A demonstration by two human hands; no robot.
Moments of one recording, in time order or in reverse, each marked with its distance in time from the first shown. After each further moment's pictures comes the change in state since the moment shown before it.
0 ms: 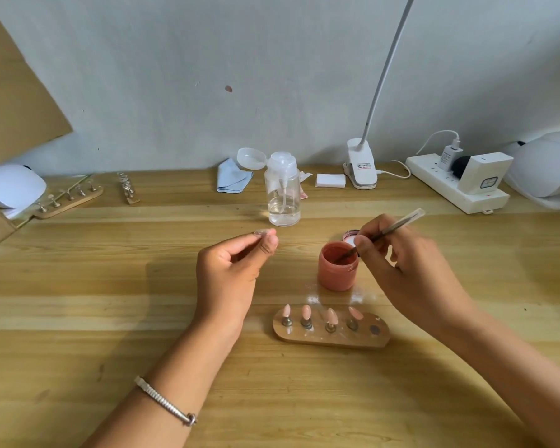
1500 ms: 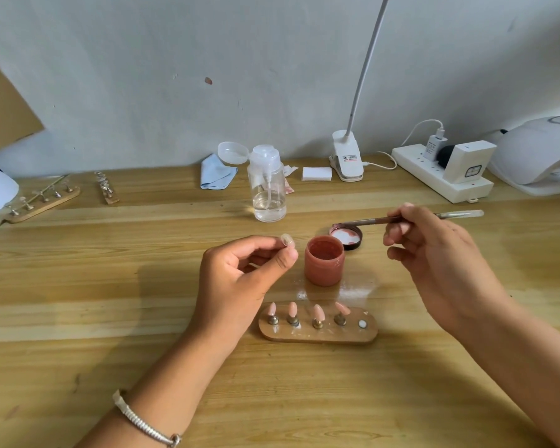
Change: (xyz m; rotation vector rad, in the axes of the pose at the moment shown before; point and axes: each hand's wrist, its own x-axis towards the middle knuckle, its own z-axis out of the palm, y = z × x) left_hand -0.017 0.007 0.011 0.072 -0.234 0.105; right_hand 0.000 0.012 -0.018 1.002 0.248 0.586
